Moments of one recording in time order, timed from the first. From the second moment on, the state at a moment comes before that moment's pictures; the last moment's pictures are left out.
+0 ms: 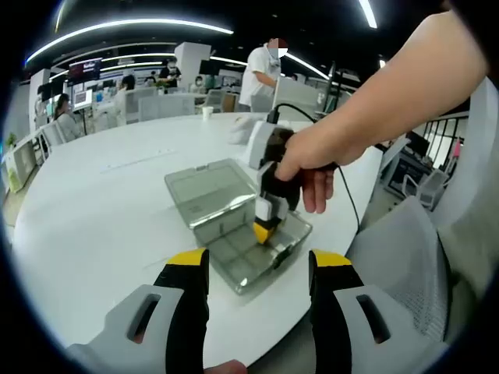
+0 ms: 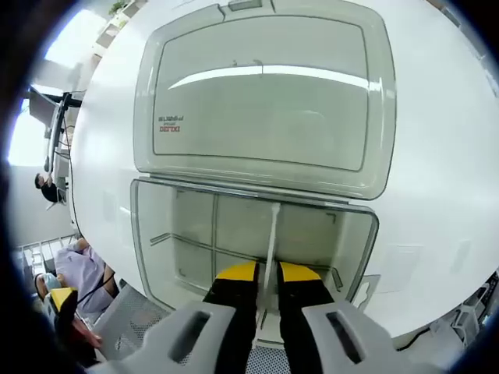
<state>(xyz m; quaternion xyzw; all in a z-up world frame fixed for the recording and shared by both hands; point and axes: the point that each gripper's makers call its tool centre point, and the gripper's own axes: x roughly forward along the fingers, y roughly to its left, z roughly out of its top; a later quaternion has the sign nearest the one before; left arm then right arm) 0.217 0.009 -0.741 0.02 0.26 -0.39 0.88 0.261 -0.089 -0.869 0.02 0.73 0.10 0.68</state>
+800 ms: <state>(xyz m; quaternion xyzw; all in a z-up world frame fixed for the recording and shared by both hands) 0.218 0.003 -0.734 0.02 0.25 -0.39 0.88 0.265 -0.093 -0.851 0.03 0.73 0.10 0.68</state>
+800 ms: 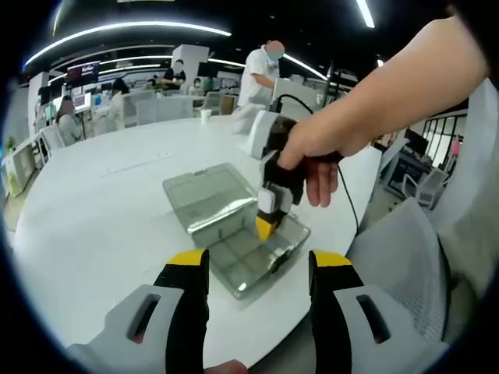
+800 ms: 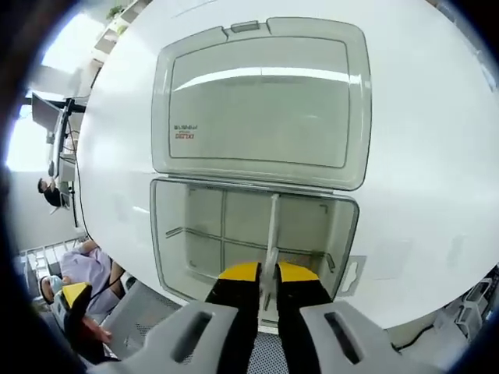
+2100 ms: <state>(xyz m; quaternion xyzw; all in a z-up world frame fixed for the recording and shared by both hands) 0.212 0.018 -0.736 0.04 0.27 -0.38 0.89 0.264 -0.092 -0.833 0.02 0.69 0.14 0.71</state>
